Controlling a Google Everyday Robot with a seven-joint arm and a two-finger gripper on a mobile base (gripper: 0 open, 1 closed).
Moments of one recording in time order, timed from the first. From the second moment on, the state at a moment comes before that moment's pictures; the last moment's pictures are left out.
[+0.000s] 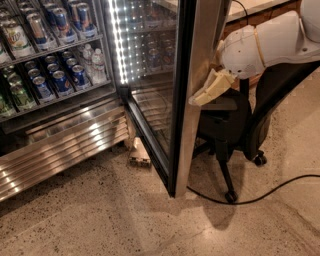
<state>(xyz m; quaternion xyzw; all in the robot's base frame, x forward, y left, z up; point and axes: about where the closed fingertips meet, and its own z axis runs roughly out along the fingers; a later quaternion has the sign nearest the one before) 0.568 -0.078 0.949 -0.67 0.56 0.19 0.45</state>
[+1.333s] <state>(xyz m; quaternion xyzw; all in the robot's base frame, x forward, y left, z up) 0.570 -0.075 0.949 -0.68 0.55 0.20 0.45</state>
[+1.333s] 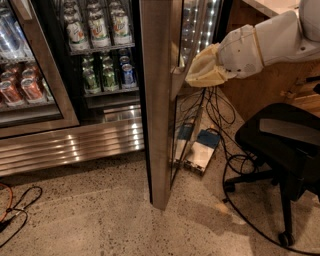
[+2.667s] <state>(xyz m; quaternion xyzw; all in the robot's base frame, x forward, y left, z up) 0.590 -0.071 0.961 -0.67 0.54 0.20 0.47</state>
